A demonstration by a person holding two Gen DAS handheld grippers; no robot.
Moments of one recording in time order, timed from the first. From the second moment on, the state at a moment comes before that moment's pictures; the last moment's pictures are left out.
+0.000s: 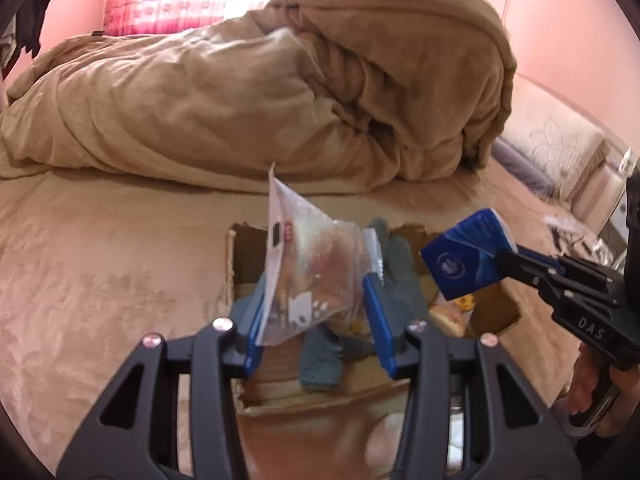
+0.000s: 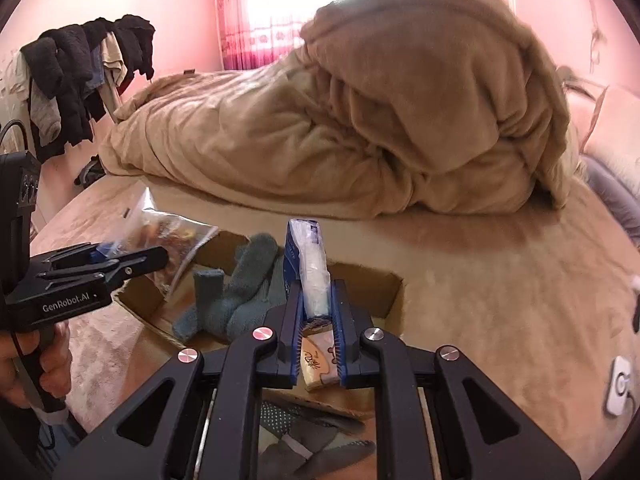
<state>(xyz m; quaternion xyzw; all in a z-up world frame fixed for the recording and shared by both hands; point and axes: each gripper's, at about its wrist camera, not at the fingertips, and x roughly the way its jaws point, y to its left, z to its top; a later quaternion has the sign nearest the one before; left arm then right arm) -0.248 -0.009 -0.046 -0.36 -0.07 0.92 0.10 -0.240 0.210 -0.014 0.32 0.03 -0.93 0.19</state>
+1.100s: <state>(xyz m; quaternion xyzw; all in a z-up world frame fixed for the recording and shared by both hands) -0.180 -0.004 -0.001 -0.34 -0.06 0.94 0.07 -0.213 0.228 -0.029 0.32 0.02 -0.94 0.14</state>
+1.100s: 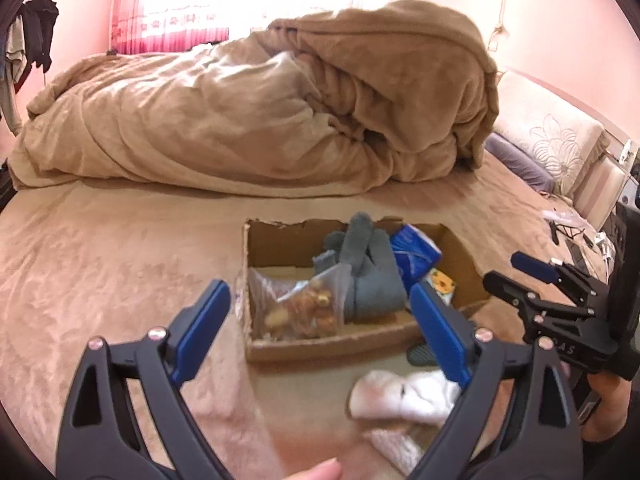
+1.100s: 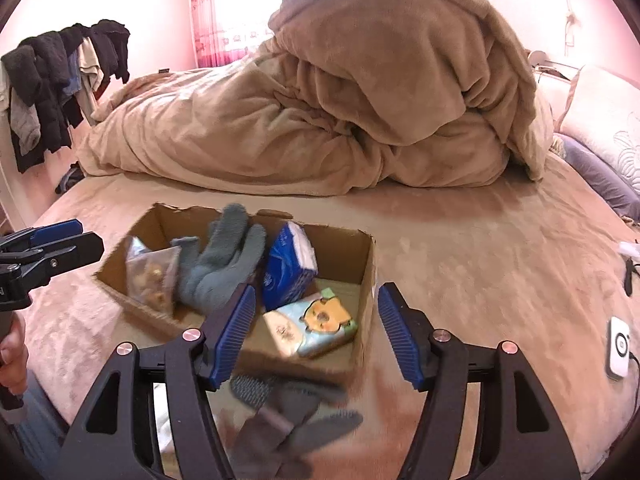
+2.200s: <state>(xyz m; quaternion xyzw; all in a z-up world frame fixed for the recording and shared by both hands) -0.078 0.049 -0.060 -0.40 -0.09 0.90 0.10 -0.088 0.249 -0.009 0.33 0.02 -0.93 0.16</state>
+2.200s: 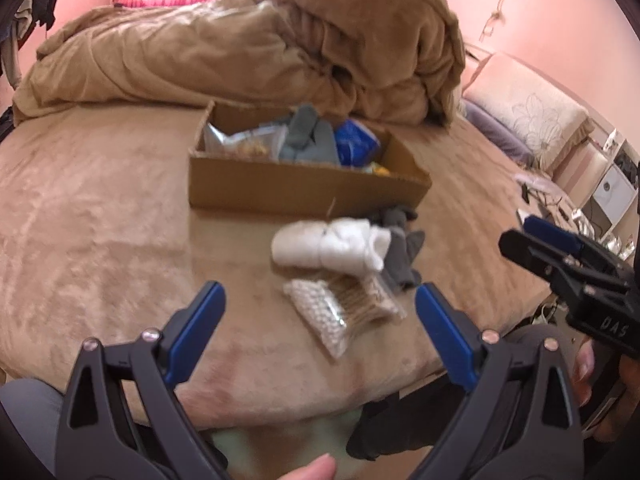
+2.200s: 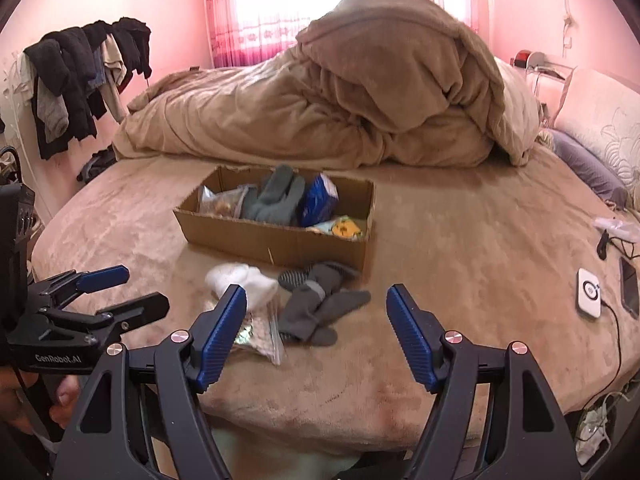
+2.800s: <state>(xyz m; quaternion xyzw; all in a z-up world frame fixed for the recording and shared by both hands) -0.109 0.075 -0.127 -0.43 -0.02 0.89 0.12 -0.141 0.244 -0.067 0.39 0.02 -0.91 0.17</state>
